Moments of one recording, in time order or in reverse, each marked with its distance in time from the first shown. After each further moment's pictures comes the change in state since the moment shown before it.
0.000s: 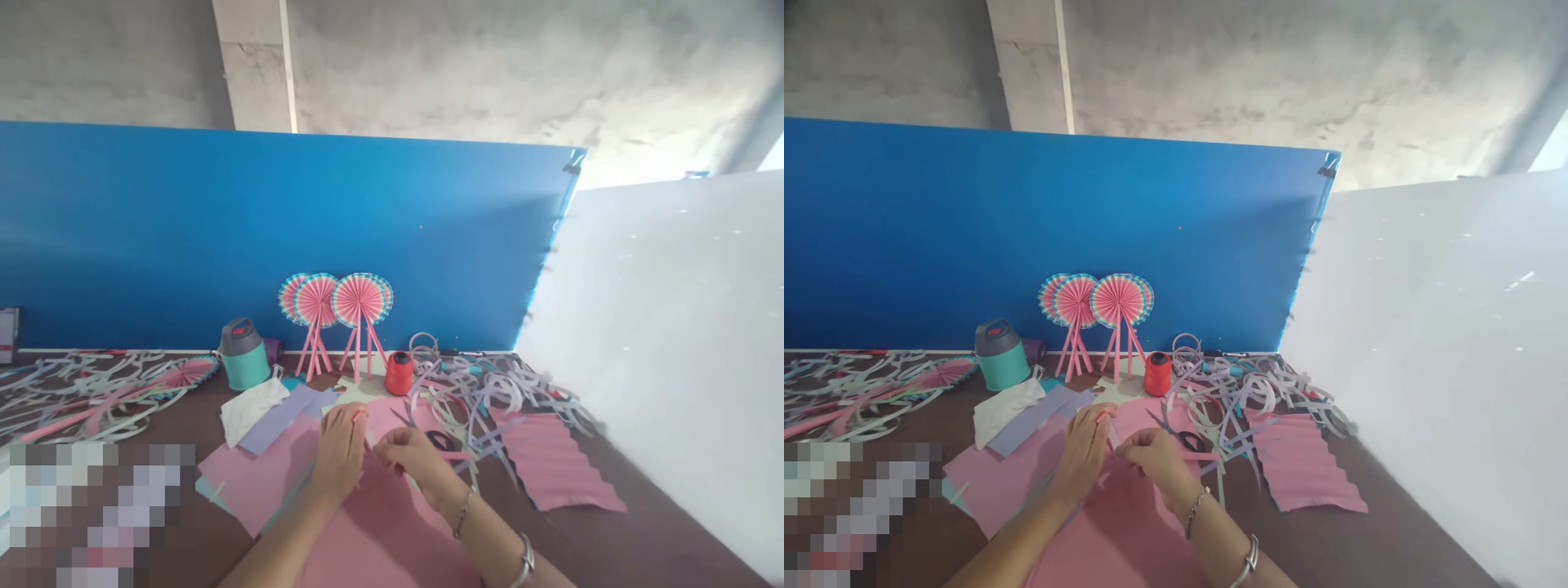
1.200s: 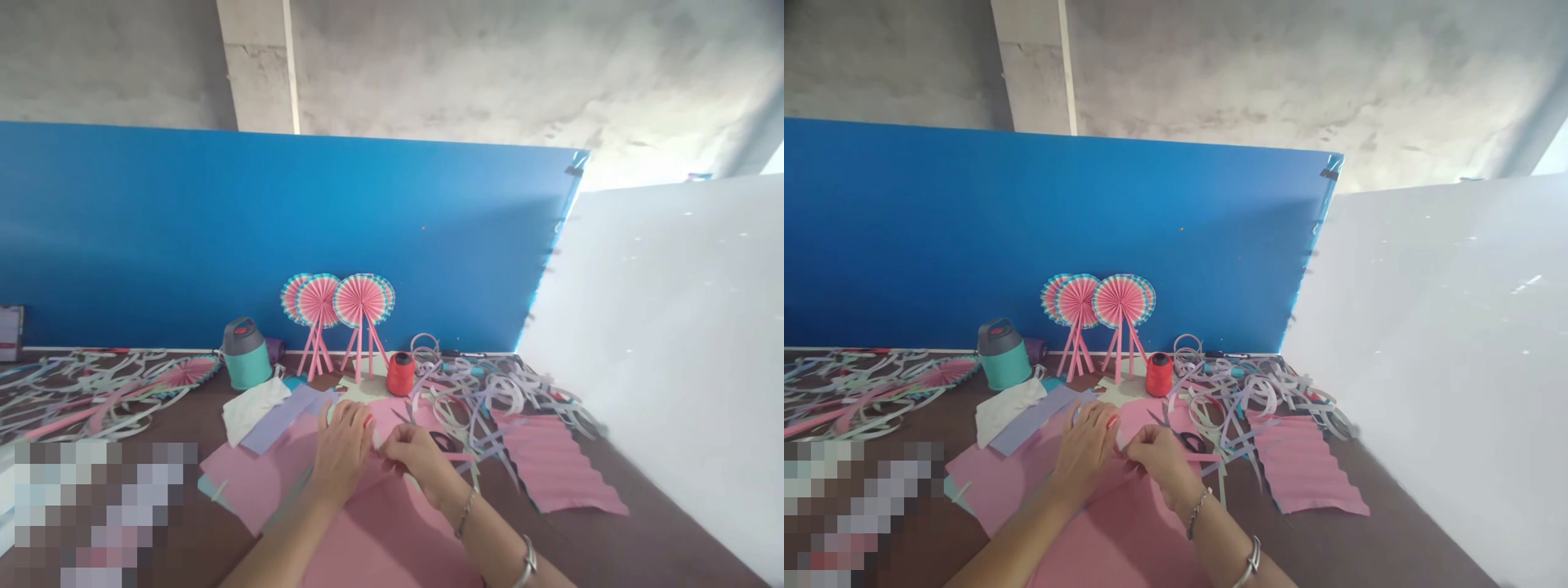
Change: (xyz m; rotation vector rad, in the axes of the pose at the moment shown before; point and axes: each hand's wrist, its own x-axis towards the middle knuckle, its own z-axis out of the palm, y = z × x) left_hand 0.008 0.010 -0.010 0.177 -0.108 0.025; right_hand 0.000 0.001 0.001 0.102 0.018 -0.006
